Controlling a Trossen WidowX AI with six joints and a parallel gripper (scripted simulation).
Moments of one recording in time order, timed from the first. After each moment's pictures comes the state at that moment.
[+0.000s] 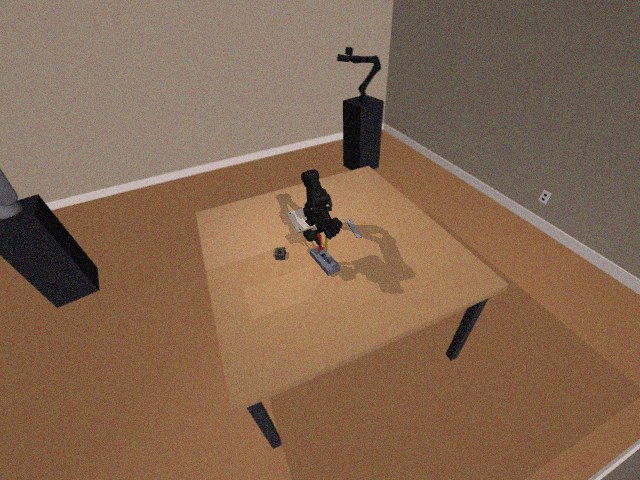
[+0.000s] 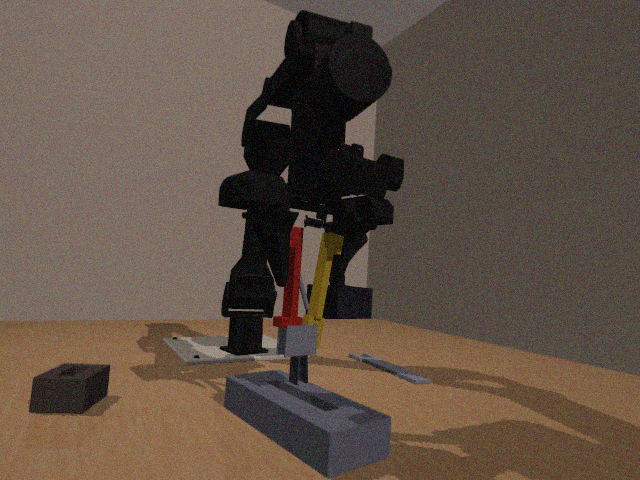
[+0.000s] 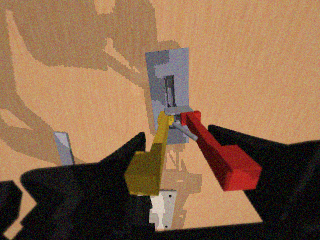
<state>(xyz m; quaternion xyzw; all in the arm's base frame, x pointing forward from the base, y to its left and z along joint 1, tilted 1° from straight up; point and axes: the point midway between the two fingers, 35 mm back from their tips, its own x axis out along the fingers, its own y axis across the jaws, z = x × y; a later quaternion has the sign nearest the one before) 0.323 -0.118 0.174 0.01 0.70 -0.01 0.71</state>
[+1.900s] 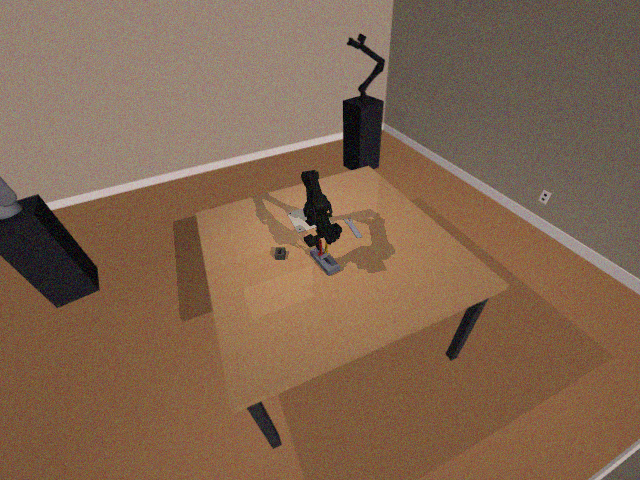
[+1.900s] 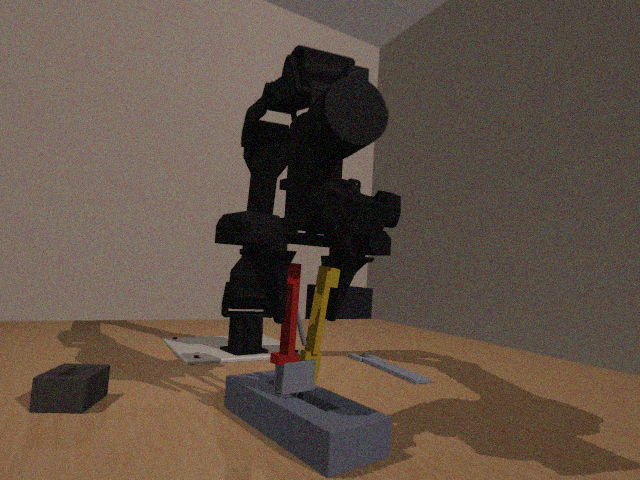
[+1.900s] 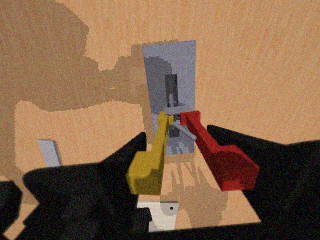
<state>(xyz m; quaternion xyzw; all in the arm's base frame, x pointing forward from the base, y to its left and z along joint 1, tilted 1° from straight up) 0.322 -0.118 0.139 0.01 0.70 -0.01 0.71</state>
